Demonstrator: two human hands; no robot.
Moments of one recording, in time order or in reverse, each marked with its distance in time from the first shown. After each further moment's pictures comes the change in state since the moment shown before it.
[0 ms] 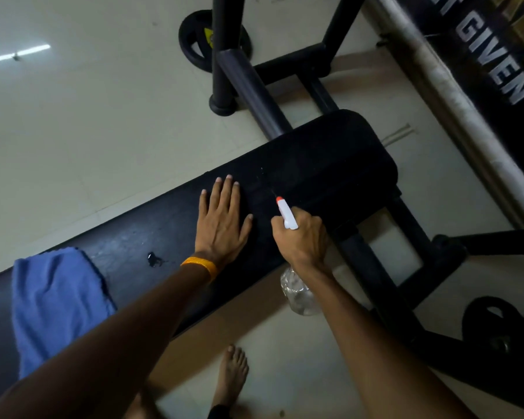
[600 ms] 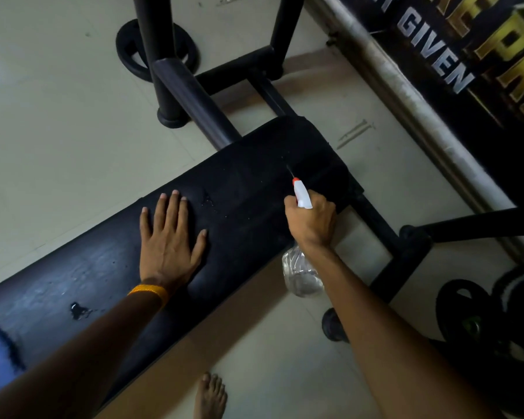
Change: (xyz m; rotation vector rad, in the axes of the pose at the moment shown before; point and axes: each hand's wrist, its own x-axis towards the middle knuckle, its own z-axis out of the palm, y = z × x) left_hand 0.028 0.012 0.023 0.122 0.079 -0.008; right_hand 0.099 0.073 -0.050 0.084 0.199 0.198
